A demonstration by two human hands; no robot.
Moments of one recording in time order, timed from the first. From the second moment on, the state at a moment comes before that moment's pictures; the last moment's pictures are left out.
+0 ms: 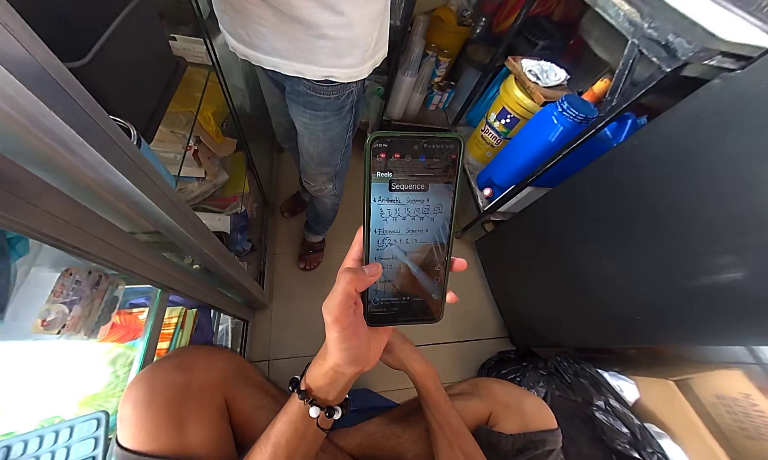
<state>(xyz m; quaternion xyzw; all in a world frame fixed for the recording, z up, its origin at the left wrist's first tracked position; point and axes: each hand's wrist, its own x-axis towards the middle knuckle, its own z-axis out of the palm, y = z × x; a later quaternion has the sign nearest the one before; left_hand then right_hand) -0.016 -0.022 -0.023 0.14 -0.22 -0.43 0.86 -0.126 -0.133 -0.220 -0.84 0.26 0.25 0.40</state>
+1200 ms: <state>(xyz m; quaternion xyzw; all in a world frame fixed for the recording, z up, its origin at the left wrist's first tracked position) -0.009 -0.018 -0.020 0.14 -0.24 -0.42 0.86 -0.121 -0.132 -0.212 -0.81 0.28 0.28 0.42</state>
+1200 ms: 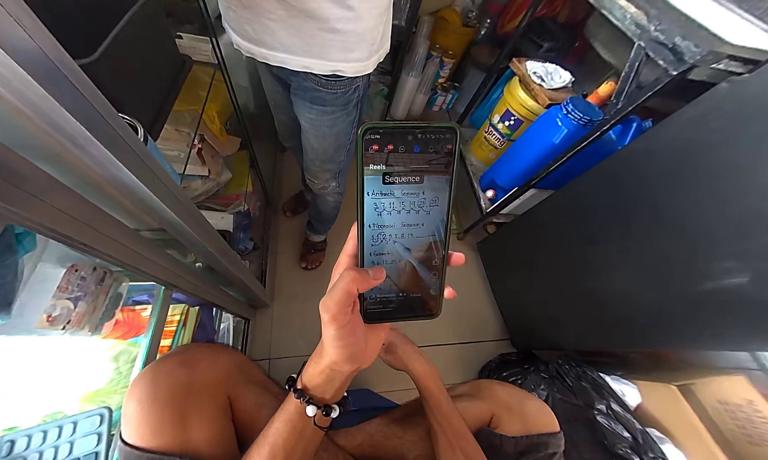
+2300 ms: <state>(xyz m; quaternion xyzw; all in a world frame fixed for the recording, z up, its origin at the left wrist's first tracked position) 0.000 -0.013 -0.011 0.18 -0.22 -0.41 0.87 -0.120 -0.133 -0.205 -0.82 0.28 0.29 0.41</state>
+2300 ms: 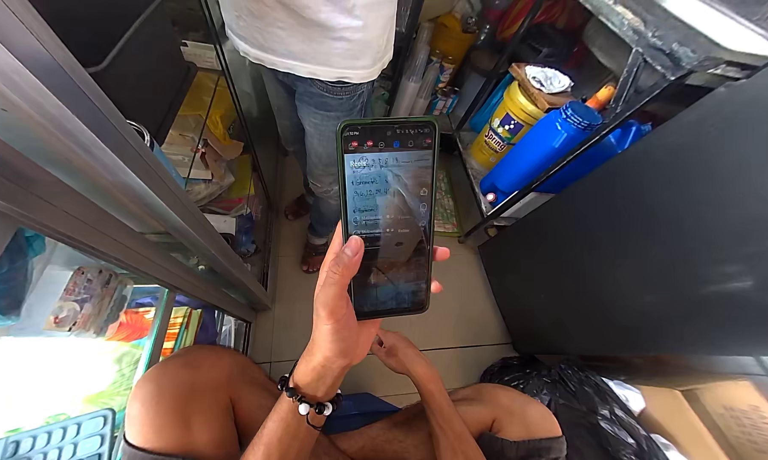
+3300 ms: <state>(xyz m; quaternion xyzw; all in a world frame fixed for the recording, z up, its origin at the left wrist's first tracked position) 0.016 0.022 0.020 0.02 -0.30 -0.37 0.88 -0.135 -0.138 -0.254 -0.80 0.31 0.30 0.42</state>
